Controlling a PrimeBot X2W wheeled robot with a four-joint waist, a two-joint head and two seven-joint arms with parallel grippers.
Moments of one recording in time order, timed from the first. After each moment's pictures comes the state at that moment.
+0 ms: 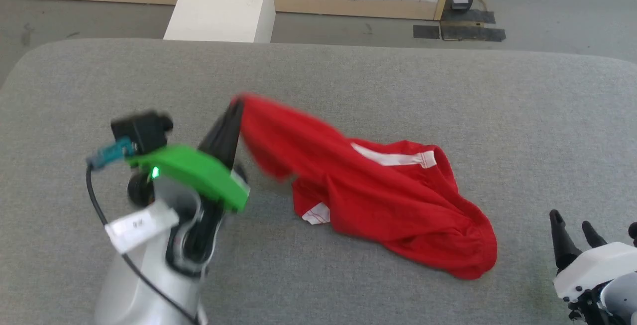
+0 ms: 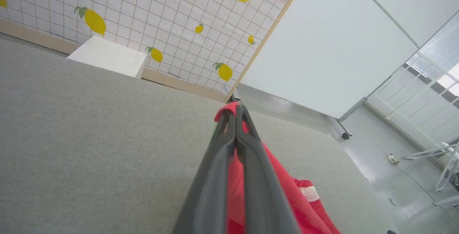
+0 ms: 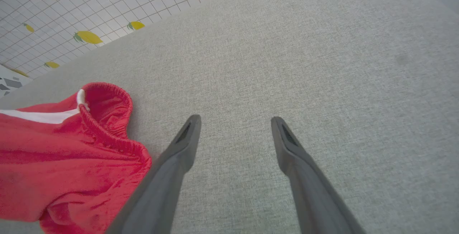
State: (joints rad) left arm -0.38 0.12 -0.17 0.11 -0.70 -0.07 0.13; right arm -0.05 -0.05 -0.34 0.17 0.34 0.13 0.25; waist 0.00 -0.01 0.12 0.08
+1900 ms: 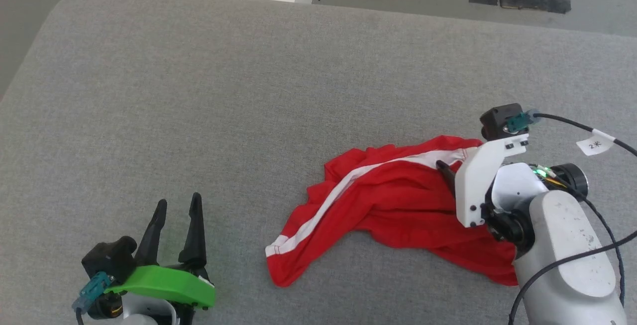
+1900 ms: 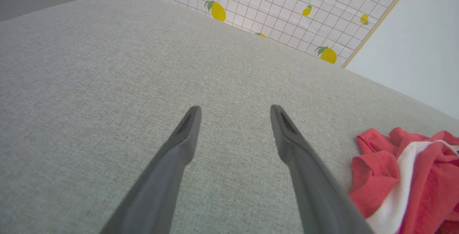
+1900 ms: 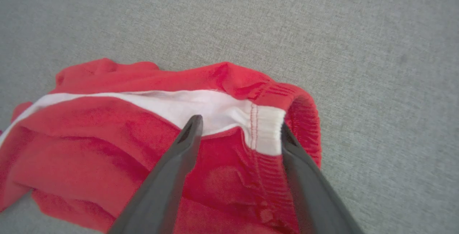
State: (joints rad) left arm -0.03 0.14 -0.07 0.16 -0.48 -0.08 -0.25; right arm -0.42 -0.05 0.04 0.31 0.13 0.13 0.67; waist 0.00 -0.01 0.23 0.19
